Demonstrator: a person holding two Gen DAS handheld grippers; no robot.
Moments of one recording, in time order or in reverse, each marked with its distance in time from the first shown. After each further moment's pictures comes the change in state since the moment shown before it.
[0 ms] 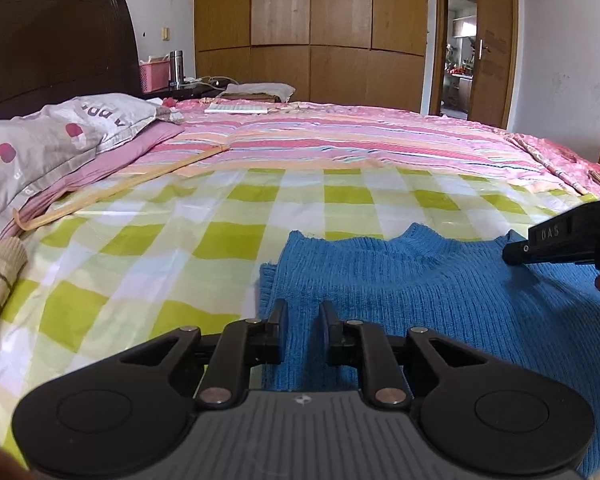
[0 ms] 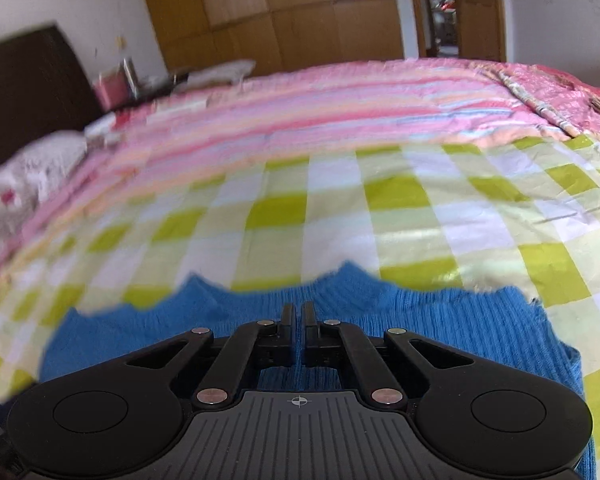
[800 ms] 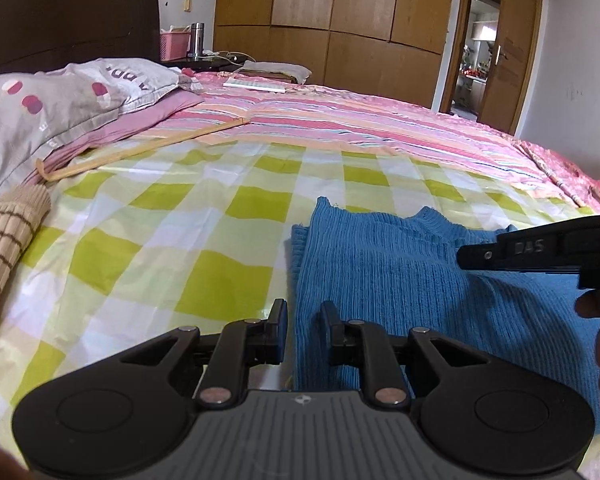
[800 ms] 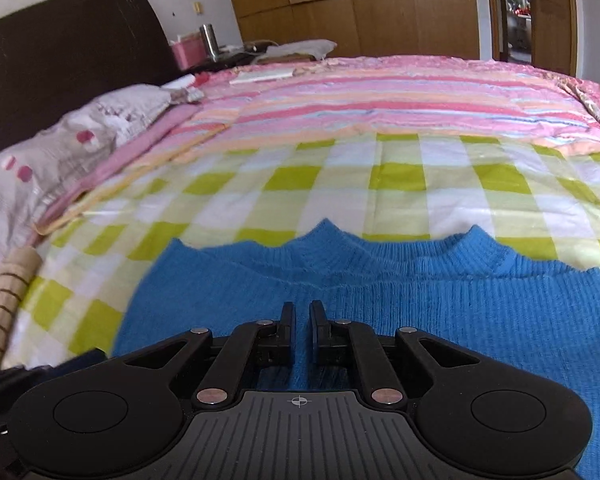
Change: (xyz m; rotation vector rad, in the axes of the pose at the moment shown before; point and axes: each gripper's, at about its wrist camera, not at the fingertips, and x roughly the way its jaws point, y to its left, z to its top) left arm -0.025 0.025 -0.016 -0.103 0.056 -0.019; right arm -0.033 0.060 -0.023 -0.121 0.035 0.182
